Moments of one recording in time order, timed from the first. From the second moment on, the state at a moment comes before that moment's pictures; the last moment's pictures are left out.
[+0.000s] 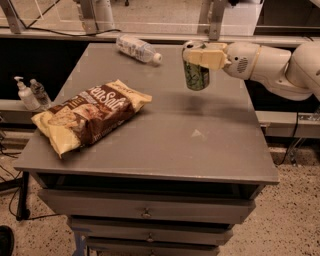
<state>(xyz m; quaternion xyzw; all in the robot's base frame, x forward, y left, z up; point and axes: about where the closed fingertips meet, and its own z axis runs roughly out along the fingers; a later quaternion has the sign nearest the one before) 0.671 -0.105 0.964 -0.32 0.63 0.43 0.57</state>
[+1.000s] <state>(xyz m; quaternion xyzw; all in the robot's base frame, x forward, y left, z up) 0.658 -0.120 0.924 -0.26 0.60 0.45 0.61</state>
